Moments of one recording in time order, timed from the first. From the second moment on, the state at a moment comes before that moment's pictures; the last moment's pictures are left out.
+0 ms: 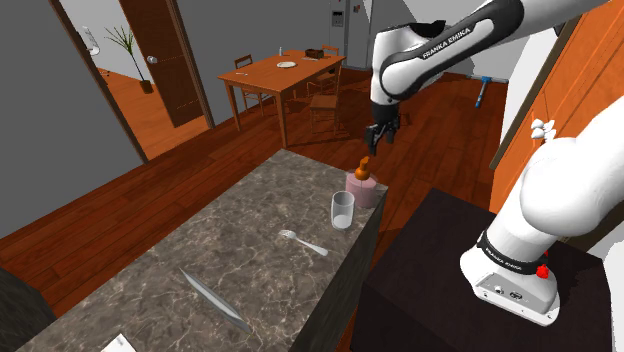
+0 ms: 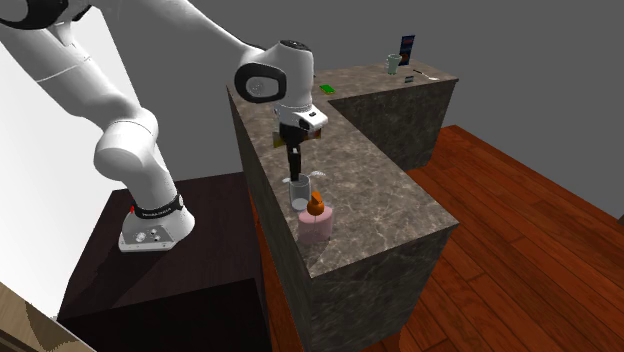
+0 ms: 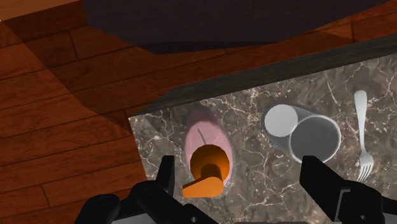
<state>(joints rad) 0.02 -0.29 -0.17 -2.54 -0.09 2.19 0.03</state>
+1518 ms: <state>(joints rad) 0.00 0.39 -0.14 -2.31 0.14 2.69 -0.14</state>
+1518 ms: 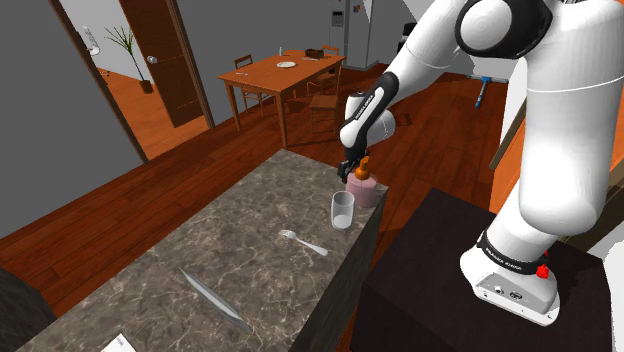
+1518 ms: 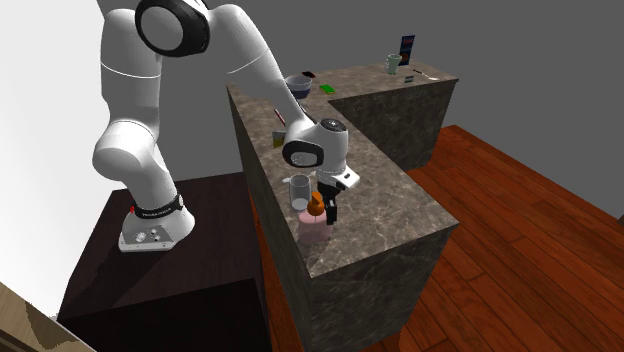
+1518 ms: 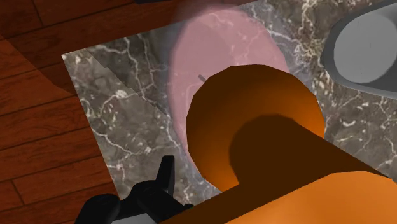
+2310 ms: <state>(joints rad) -0.01 0.39 -0.14 -2.31 0.14 2.69 -0.14</state>
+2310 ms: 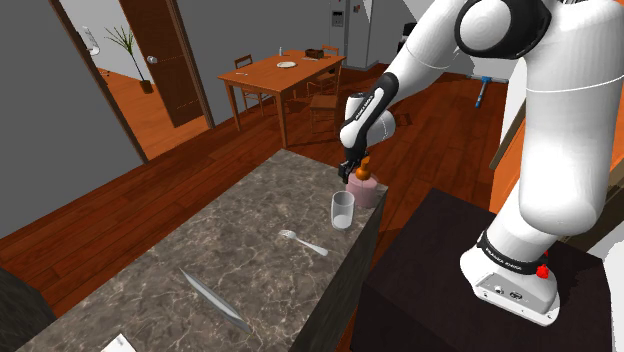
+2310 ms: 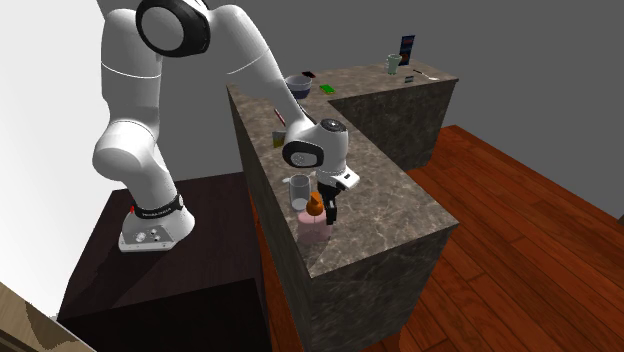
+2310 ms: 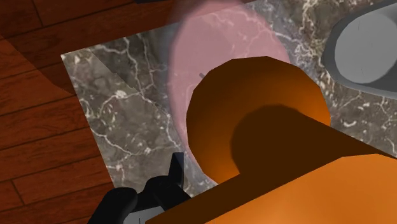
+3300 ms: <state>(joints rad) 0.02 0.26 -0.17 -2.32 0.10 2.57 -0.10</state>
